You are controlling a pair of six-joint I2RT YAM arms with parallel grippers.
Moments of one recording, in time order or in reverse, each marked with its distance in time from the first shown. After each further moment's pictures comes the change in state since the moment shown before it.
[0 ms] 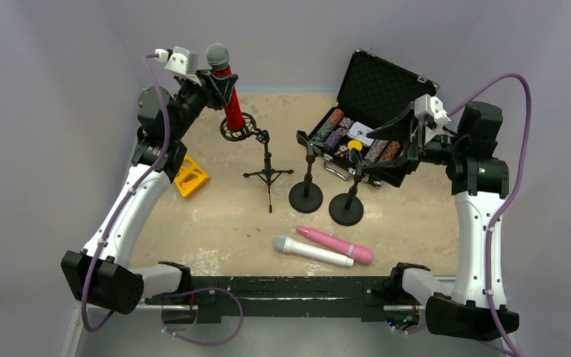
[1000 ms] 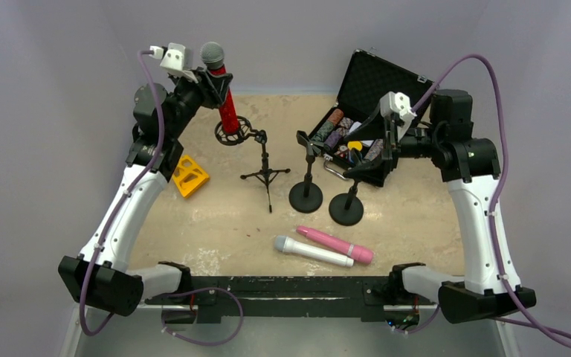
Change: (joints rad) left arm 0.006 -0.006 0.080 -0.143 -0.056 -0.008; right arm 0.262 0.109 0.193 -0.249 0.194 -0.168
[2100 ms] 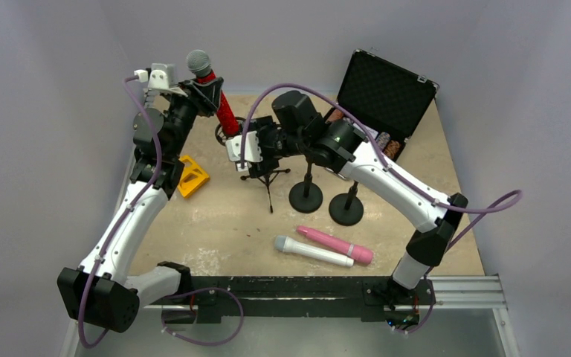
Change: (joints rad) left arm 0.003 -0.110 -0.249 0.284 -0.126 -0.116; right arm 0.819 0.528 0.324 0.278 0.985 -0.477
